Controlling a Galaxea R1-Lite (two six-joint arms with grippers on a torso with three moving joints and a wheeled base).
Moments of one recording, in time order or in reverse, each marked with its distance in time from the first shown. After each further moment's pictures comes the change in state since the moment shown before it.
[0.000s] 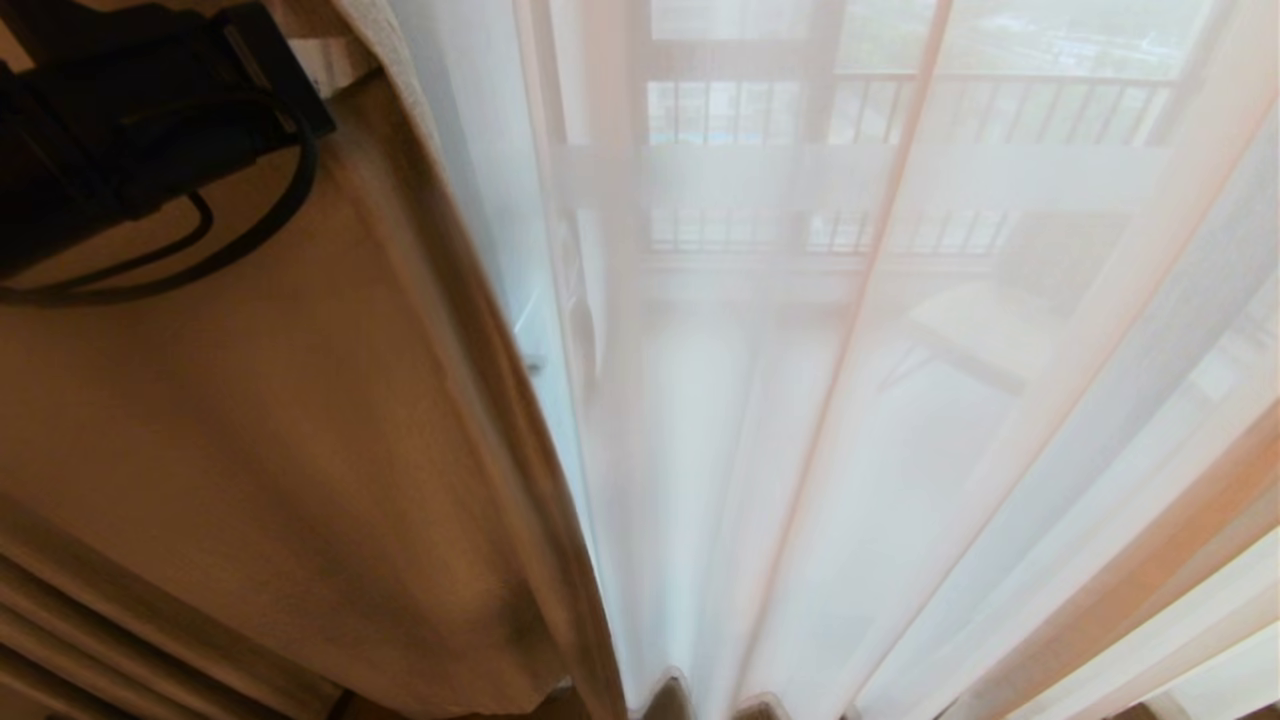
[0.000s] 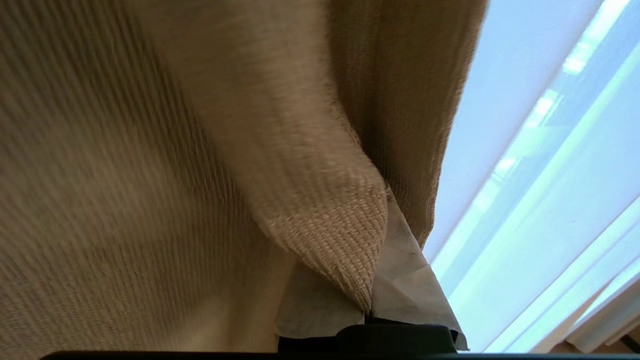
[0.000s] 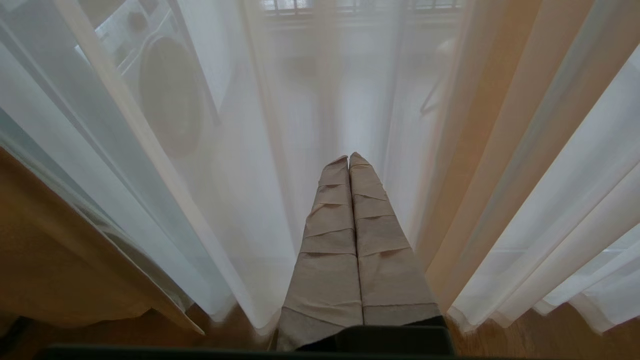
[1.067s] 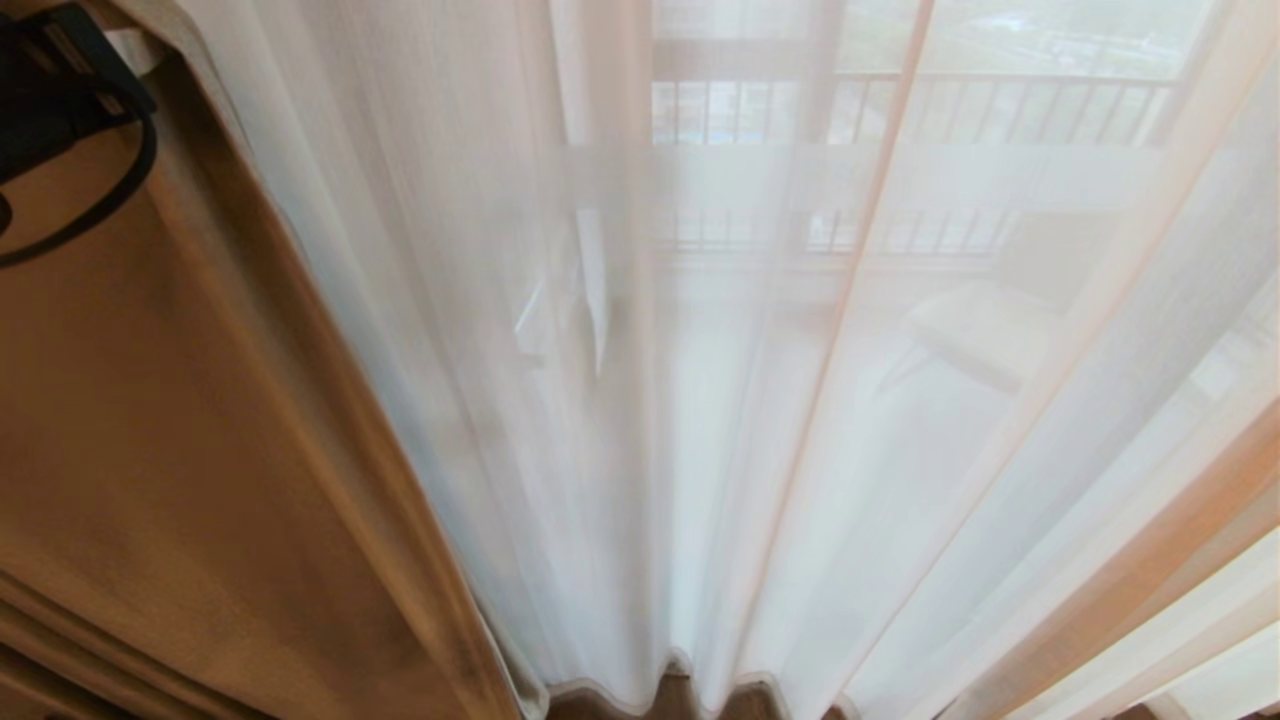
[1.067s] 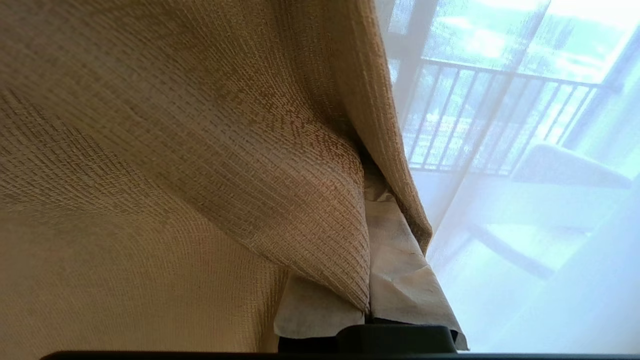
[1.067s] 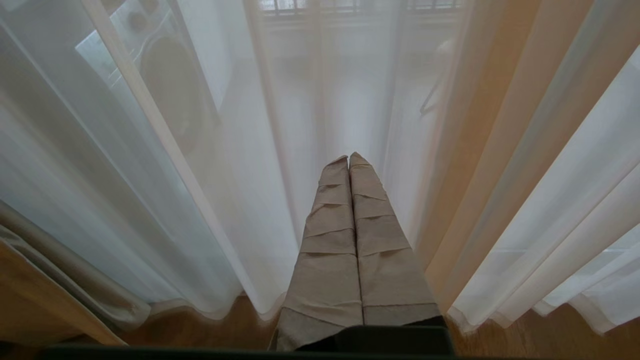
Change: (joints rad) left arm 0.359 -0.019 -0.002 -0.016 0.007 0.003; right arm 0.000 0.000 0.000 0.000 0.000 0.000
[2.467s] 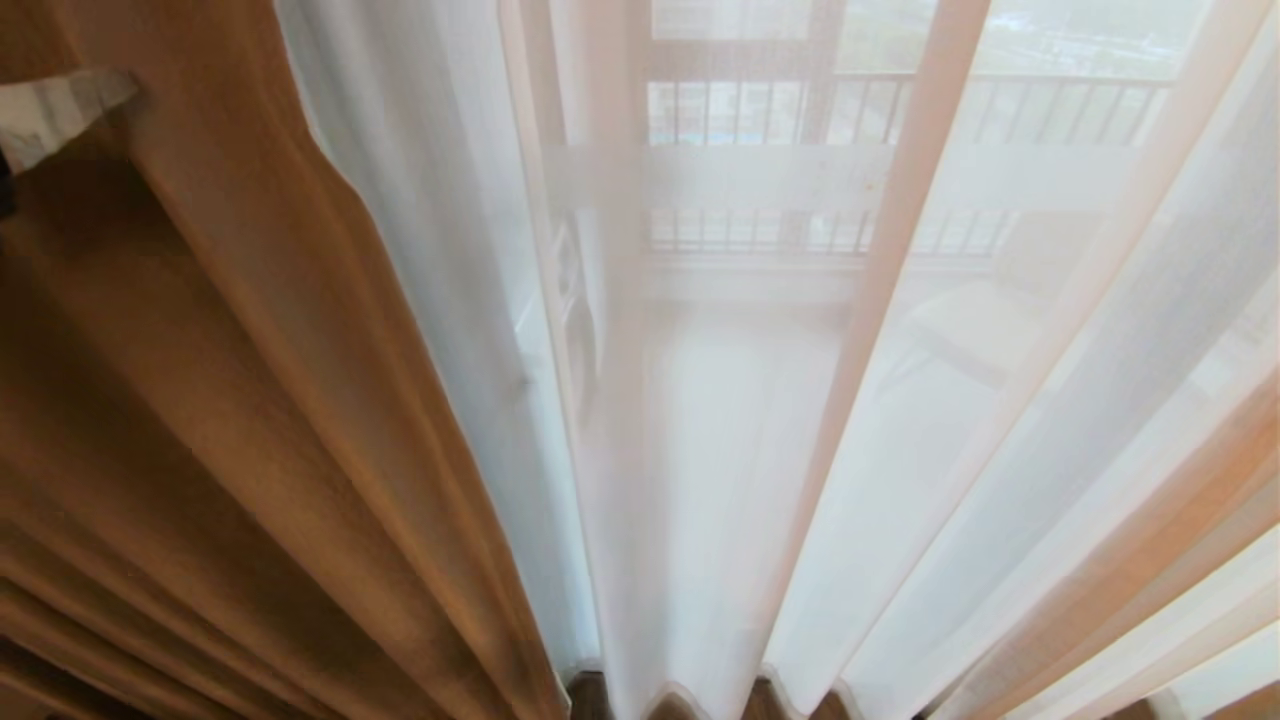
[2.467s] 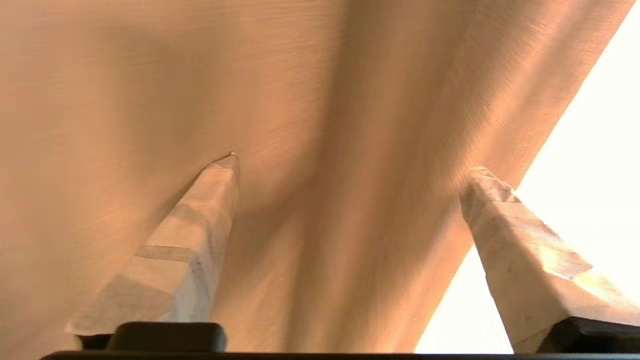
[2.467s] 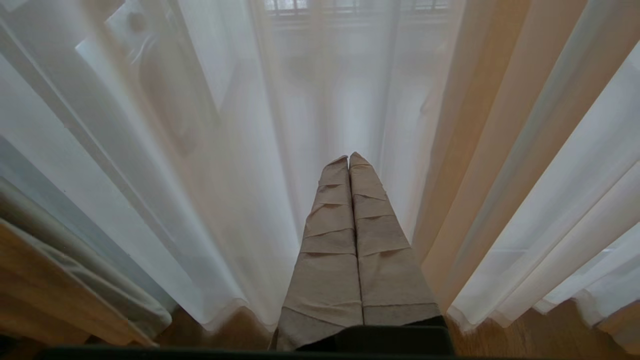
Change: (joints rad) left arm 0.001 -0.317 0.293 0.048 0.003 0.017; right arm 0.000 0.000 0.000 0.000 0.000 0.000
